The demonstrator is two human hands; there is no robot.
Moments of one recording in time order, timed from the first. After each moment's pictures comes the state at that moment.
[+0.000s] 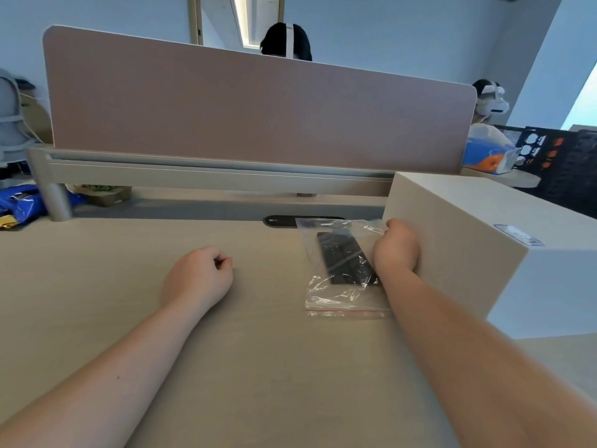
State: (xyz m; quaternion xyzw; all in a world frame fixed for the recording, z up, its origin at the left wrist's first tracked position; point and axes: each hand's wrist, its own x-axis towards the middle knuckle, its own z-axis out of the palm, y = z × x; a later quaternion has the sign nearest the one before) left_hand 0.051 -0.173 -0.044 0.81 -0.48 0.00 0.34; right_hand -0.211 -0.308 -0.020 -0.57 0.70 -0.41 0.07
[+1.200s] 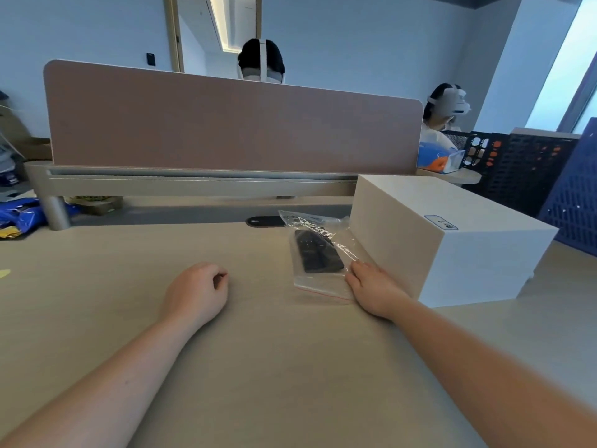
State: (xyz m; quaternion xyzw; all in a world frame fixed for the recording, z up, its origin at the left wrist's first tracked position) left_hand 0.019 -0.122 -0.041 0.76 -0.57 0.00 0.32; right_hand -0.266 -0.208 -0.032 -0.79 0.60 -0.09 0.10
